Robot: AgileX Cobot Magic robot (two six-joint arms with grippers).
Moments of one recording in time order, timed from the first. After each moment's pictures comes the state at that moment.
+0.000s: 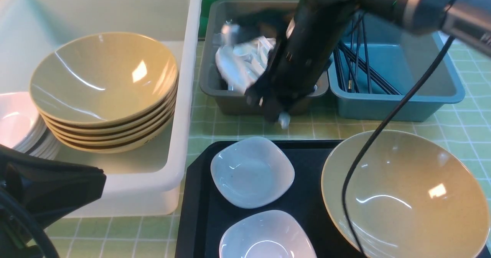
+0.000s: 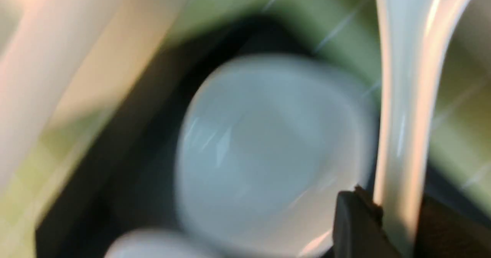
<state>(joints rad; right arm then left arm) 0.52 2.01 -1.96 0.18 1.11 -0.04 -0.30 0.65 -0.90 -0.43 1.07 0.43</state>
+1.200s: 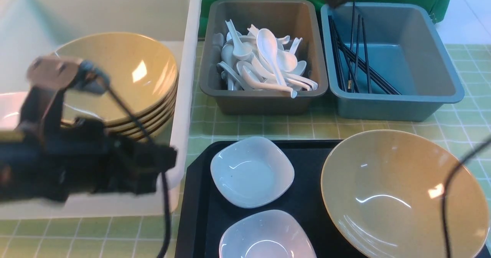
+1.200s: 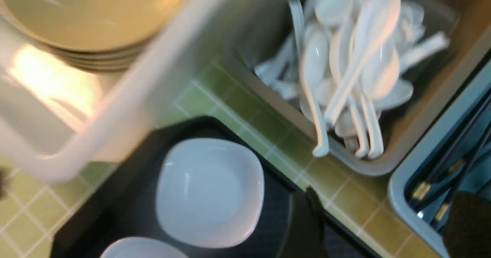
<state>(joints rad) 0.41 1.59 -1.97 0.18 1.17 -0.19 -0.30 1.02 -0.77 -0.74 0.72 0.64</state>
